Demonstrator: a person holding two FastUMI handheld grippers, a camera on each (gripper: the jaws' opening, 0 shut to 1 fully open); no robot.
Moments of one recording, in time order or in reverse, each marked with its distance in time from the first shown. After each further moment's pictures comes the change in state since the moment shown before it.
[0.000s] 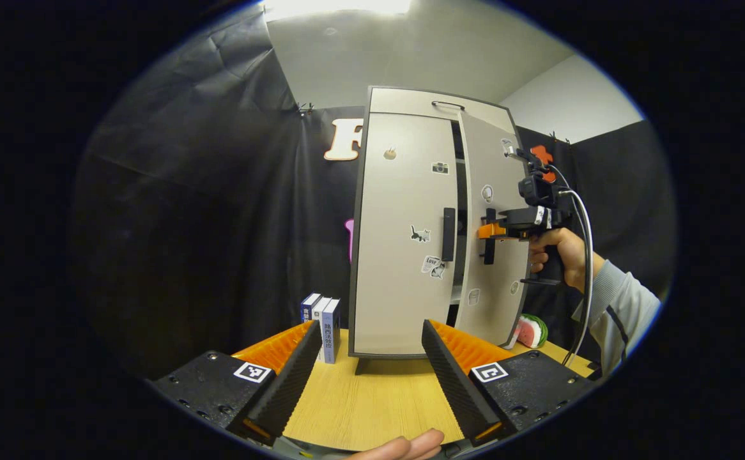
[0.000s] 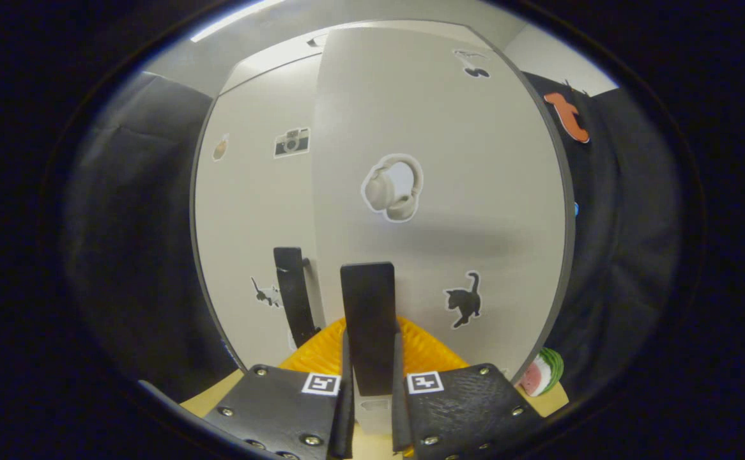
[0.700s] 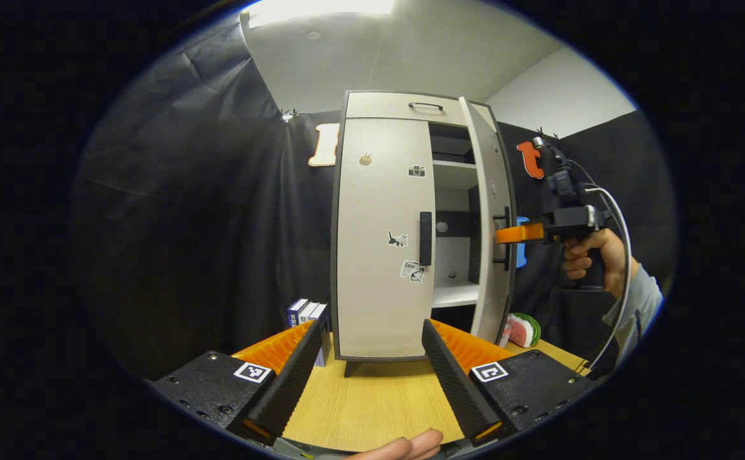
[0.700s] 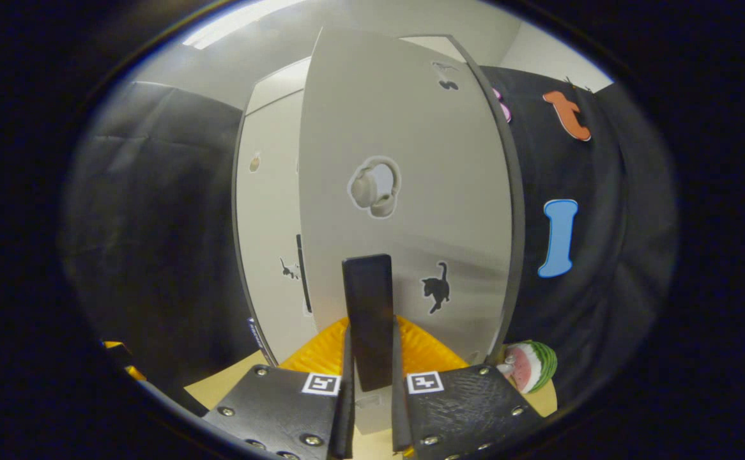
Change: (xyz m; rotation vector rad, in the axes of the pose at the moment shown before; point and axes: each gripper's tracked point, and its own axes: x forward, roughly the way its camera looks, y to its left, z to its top) left arm 0.005 -0.045 0.014 0.027 -0.005 -0.023; right arm -0.052 -0.038 0.002 -0.004 0.012 0.116
